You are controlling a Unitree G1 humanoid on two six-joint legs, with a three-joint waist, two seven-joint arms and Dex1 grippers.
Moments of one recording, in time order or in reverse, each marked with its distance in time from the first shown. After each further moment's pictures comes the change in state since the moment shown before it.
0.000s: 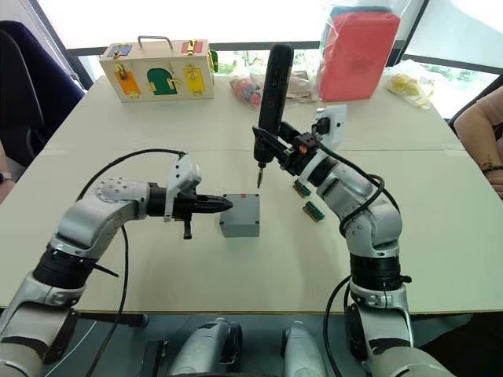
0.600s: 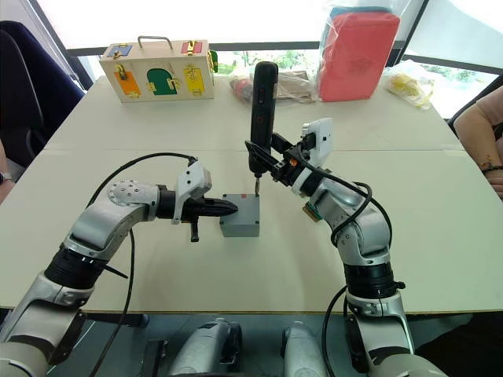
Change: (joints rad) left arm -0.002 -0.015 -0.031 0.004 0.066 -0.040 -0.013; right arm 0.055 0.000 0.051 0.006 -0.073 -0.107 0.021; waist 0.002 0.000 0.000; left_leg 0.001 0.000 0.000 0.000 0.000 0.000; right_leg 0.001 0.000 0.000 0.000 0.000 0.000
